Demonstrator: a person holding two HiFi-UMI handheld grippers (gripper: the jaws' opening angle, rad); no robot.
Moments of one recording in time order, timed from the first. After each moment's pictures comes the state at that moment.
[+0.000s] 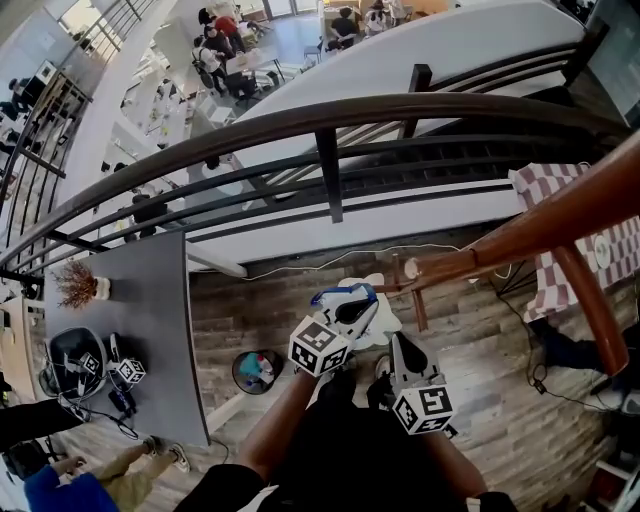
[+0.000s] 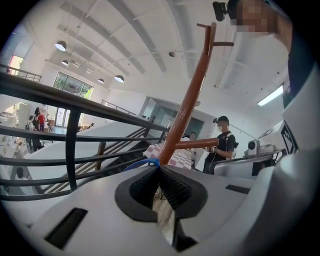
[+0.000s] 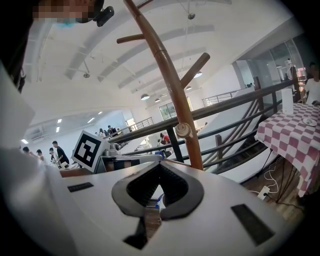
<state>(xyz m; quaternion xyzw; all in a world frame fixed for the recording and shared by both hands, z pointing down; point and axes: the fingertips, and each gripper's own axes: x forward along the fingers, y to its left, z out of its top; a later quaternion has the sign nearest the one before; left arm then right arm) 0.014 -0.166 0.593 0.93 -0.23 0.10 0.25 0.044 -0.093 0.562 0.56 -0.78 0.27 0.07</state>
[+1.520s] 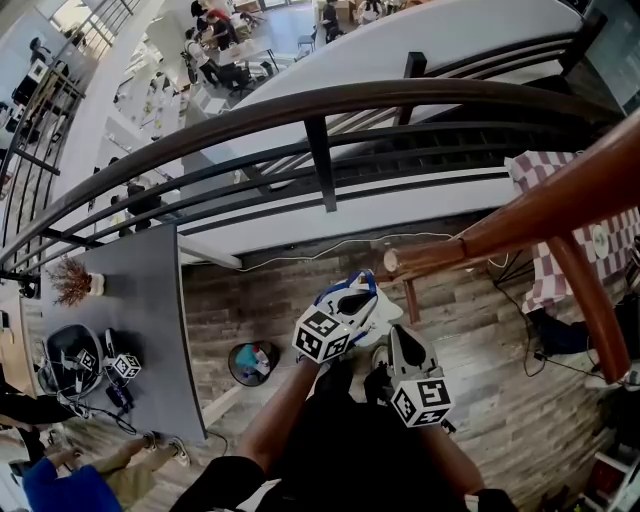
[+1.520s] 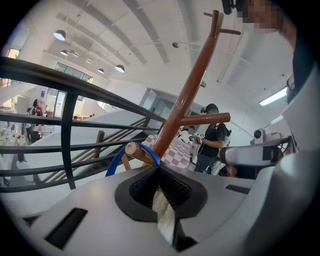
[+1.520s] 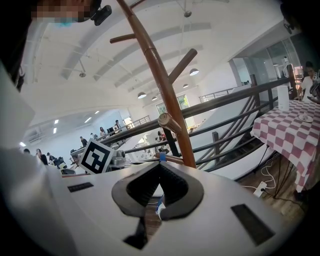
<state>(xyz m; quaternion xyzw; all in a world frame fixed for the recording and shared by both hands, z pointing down) 0.033 -0.154 0.643 0.93 -0.21 0.14 0.28 0.057 -0.085 0.579 0.57 -0.76 0.29 0.08</state>
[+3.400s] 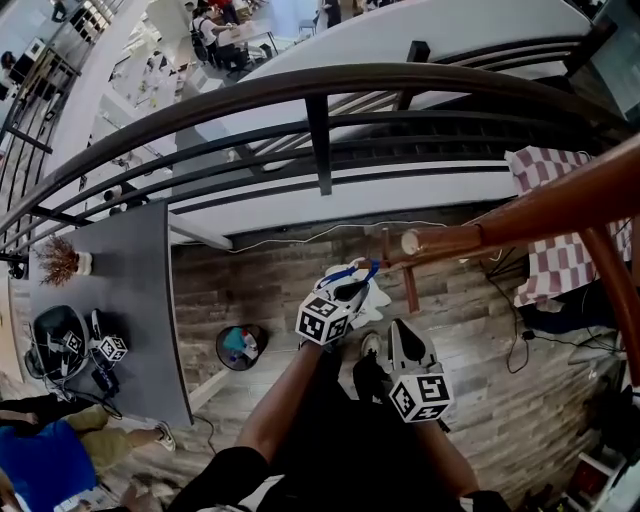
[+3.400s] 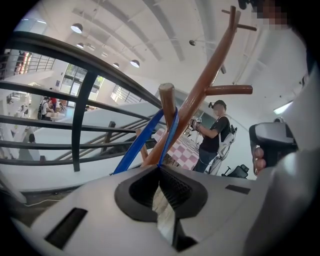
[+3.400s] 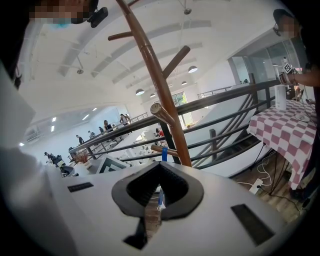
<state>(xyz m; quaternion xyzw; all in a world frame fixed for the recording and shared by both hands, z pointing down) 0.032 -0.148 0.720 0.89 -0.26 0.15 0.34 0.069 -0.071 0.592 0.57 -0.76 0.30 0.09</state>
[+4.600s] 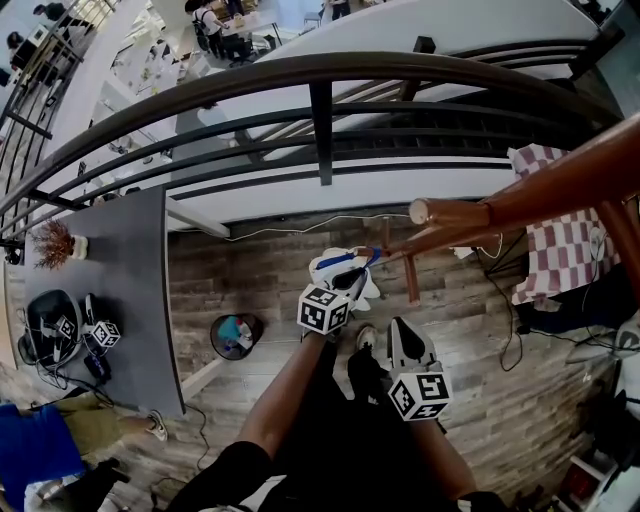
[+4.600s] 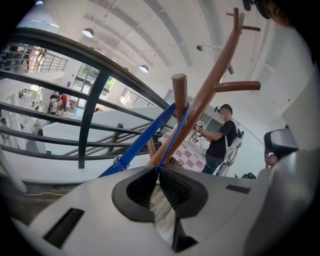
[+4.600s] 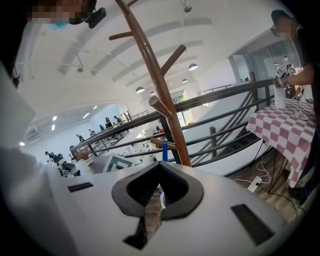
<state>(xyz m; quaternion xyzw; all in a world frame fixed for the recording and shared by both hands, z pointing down) 0.028 -0.153 0.735 0.87 -0.30 0.13 0.36 0.071 -0.053 0.599 0.57 -0.75 0.31 0.11</state>
